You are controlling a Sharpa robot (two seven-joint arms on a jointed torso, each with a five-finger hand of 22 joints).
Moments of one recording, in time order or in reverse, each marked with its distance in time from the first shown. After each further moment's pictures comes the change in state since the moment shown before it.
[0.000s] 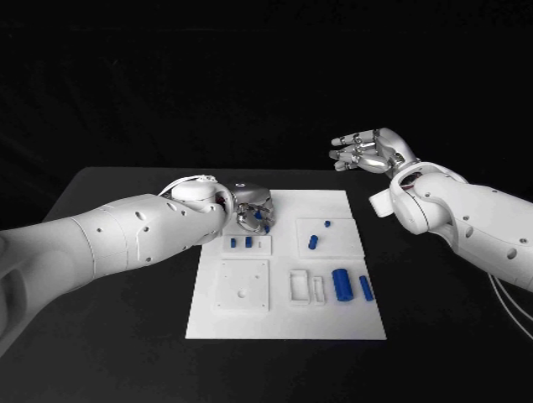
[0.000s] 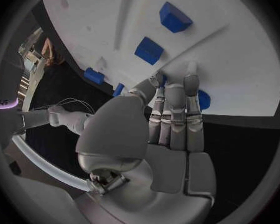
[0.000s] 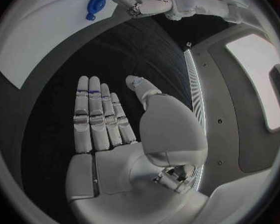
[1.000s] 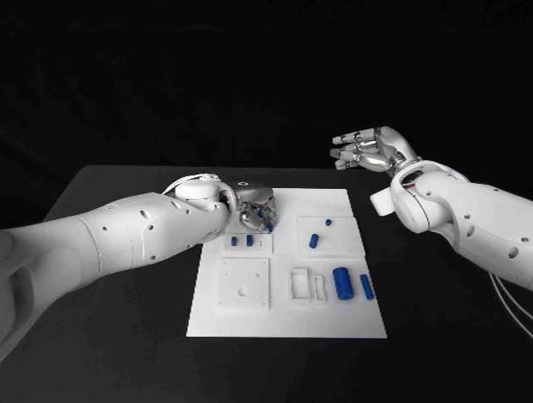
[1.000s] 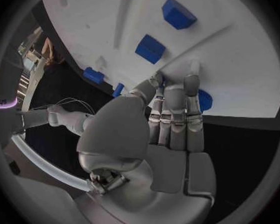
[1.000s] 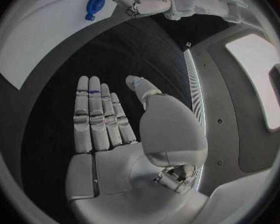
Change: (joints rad) left arm -0.007 0.016 0.005 -0.016 0.001 0.005 0.000; left_hand 0.002 0.019 -0.035 0.024 -0.008 0.031 -0.003 0.000 0.000 0.058 -0.004 -0.002 0.004 0.007 0.000 0.008 0.002 0.000 -0.004 -0.004 0.016 0.000; right arm 0.000 0.000 0.000 0.001 0.000 0.001 0.000; right_hand 0.000 0.000 0.000 0.000 0.000 0.000 0.000 0.000 0.000 0.000 0.000 0.000 0.000 0.000 0.000 0.000 0.000 0.000 0.000 0.000 0.000 0.000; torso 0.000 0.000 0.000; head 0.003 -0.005
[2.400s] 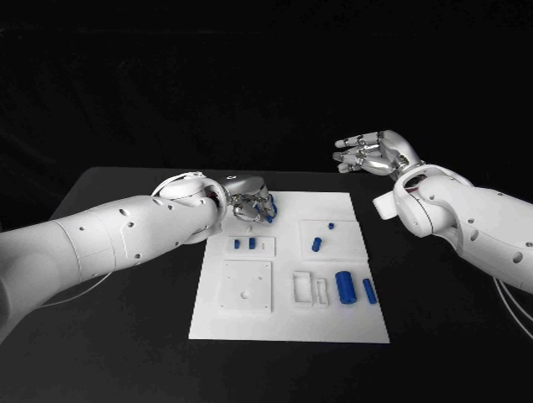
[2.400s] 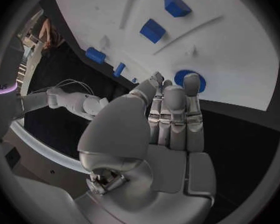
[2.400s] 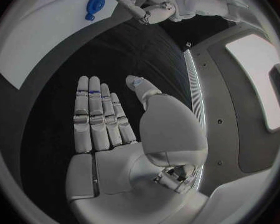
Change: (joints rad) left arm -0.013 -0.095 0.081 0.087 0.097 -0.063 -0.011; left_hand -0.001 0.043 -0.026 0.001 0.019 0.073 -0.010 -0.005 0.003 0.067 -0.024 -0.006 0.000 0.023 -0.016 -0.004 -0.001 -0.008 0.015 -0.014 0.004 0.000; right arm 0.000 -0.002 0.000 -0.001 0.000 0.000 0.000; right_hand 0.000 0.000 0.000 0.000 0.004 0.000 0.000 0.000 0.000 0.000 0.000 0.000 0.000 0.000 0.000 0.000 0.000 0.000 0.000 0.000 0.000 0.000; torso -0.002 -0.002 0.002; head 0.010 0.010
